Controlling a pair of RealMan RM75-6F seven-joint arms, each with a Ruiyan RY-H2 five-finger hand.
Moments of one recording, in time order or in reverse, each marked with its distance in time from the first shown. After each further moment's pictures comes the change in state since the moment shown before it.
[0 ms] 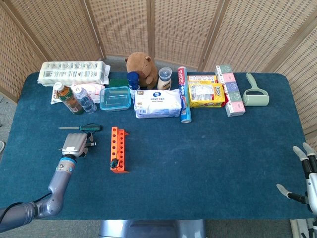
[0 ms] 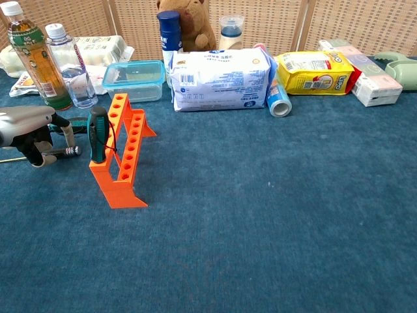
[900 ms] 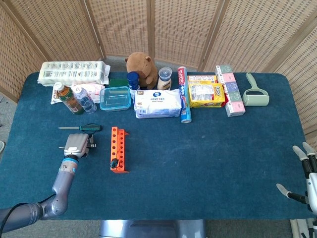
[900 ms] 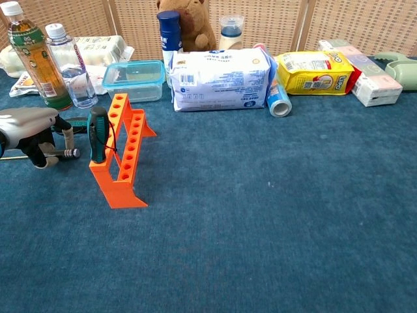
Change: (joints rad) left arm -0.004 -0.038 -0.010 -0.001 -0.038 0.048 0.070; right arm 0.003 0.000 0.001 0.000 -0.006 -0.001 0.005
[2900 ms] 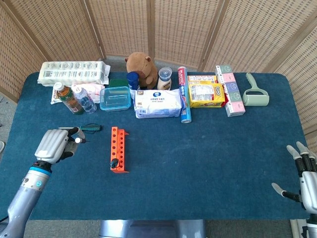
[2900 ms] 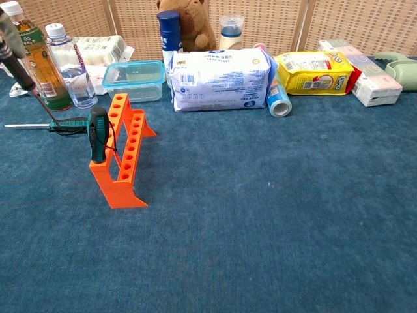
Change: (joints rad) left arm 0.165 0.540 -0.028 -0.664 0.369 0.160 -0.320; right arm 0.014 -0.026 0.002 -0.018 0.013 -0.016 -0.061
